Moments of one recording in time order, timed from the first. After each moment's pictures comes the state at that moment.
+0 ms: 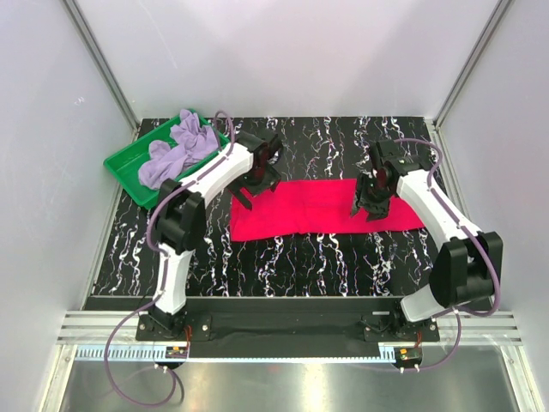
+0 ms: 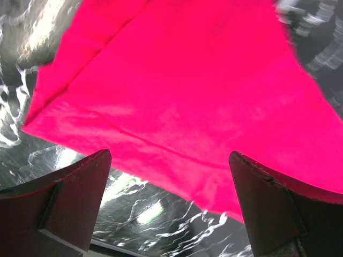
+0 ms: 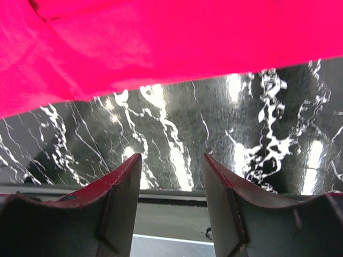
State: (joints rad) left arm -0.56 2.10 1.89 -1.21 -0.19 -1.31; right arm 0.22 1.52 1.28 -1.00 -0.08 0.46
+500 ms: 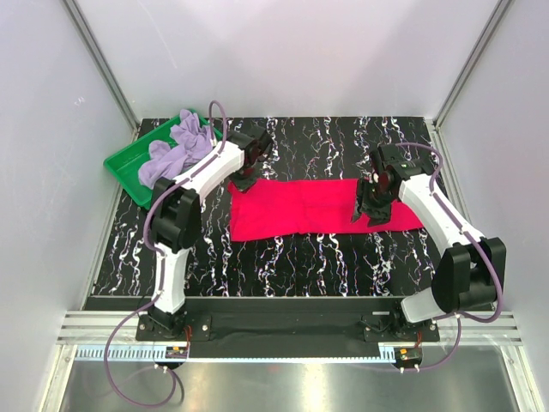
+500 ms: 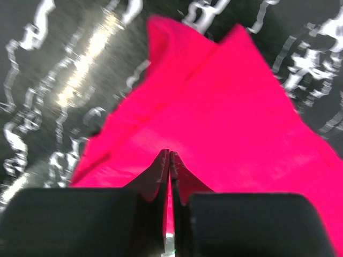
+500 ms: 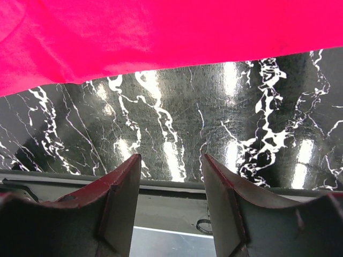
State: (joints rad) left arm -0.50 2.10 1.85 -1.15 -0.38 -1.17; right arm 0.22 1.47 1.22 -1.02 -0.12 0.41
